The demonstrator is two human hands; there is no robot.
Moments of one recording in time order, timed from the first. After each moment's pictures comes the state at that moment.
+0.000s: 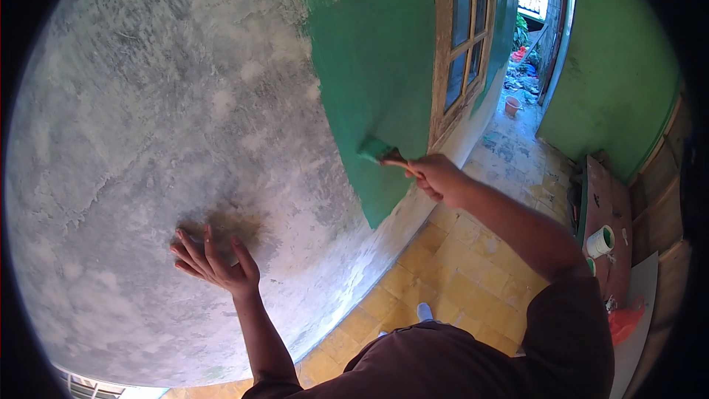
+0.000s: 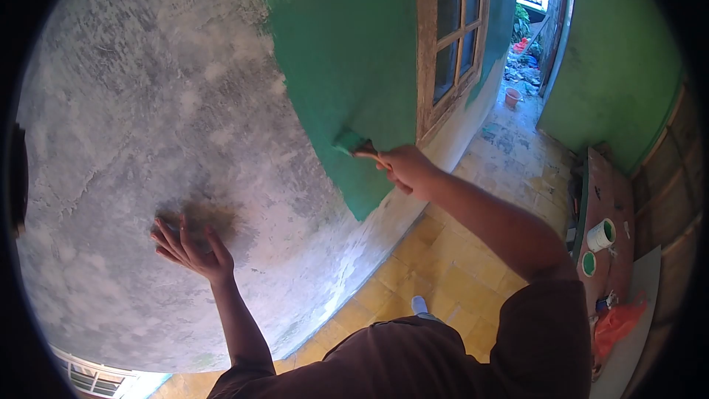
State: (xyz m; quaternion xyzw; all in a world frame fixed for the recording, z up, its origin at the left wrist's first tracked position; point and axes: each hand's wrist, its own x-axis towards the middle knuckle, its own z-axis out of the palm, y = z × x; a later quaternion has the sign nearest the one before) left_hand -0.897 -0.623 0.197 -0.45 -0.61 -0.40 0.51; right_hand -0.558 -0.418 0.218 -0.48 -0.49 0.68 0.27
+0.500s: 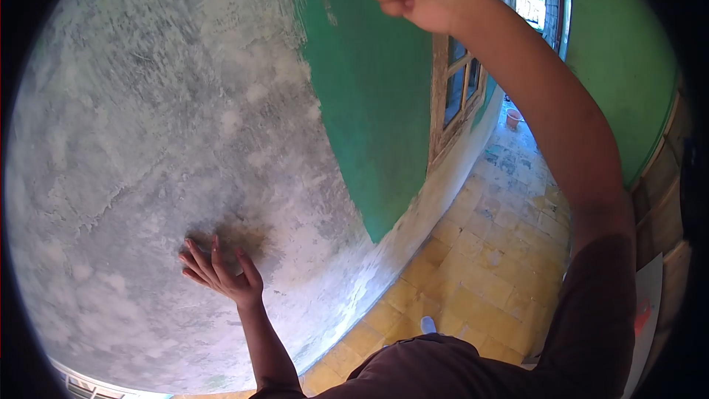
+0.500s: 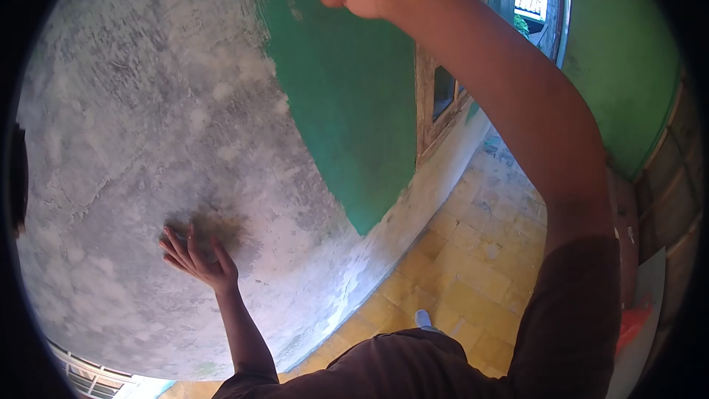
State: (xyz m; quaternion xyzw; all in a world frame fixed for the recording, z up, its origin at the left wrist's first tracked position) left_hand -0.895 -0.625 0.197 -0.45 -0.61 -0.40 0.51; right_hand -0.595 -0.407 0.519 -0.12 -0.69 0.60 0.39
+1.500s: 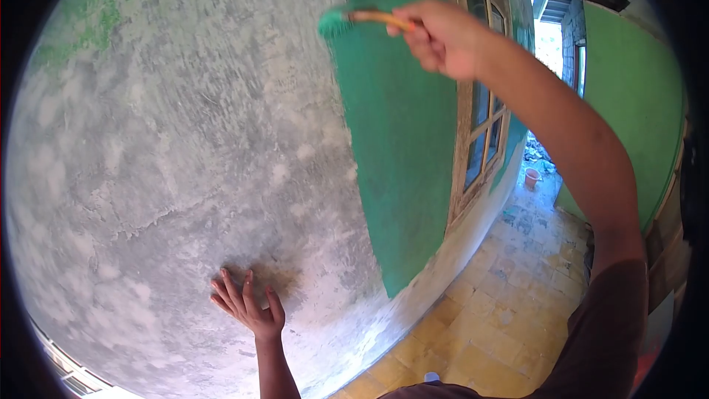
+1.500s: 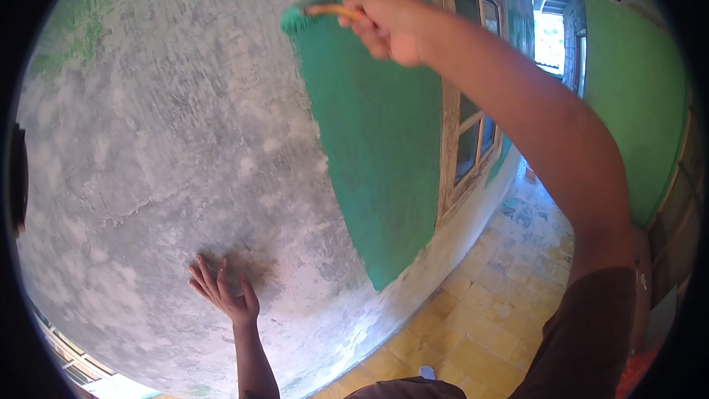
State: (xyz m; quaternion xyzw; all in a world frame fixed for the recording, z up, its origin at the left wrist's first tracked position) left_hand -0.892 -0.632 0.199 -0.45 -0.64 -0.40 0.49; right_hand -0.602 -0.437 0.562 -0.28 -0.67 0.53 0.44
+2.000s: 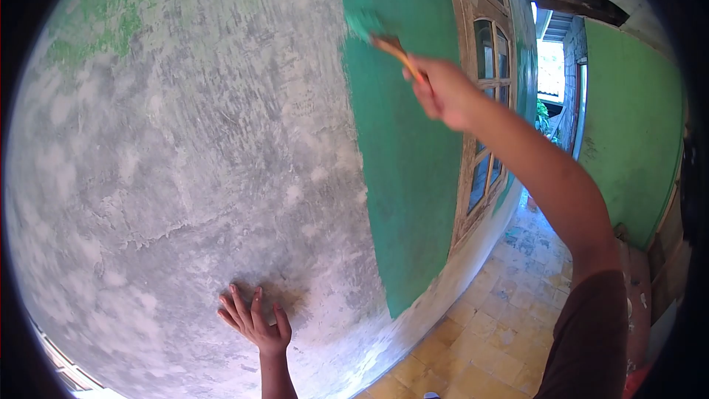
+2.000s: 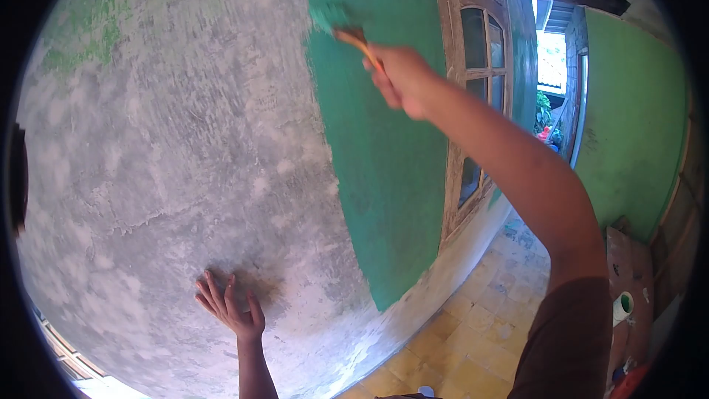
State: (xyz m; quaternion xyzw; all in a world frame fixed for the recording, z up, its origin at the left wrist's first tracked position) left_hand -0.894 -0.632 0.196 -0.44 -0.65 -0.39 0.48; right_hand -0.617 -0.396 0.525 -0.27 -0.63 0.54 0.47
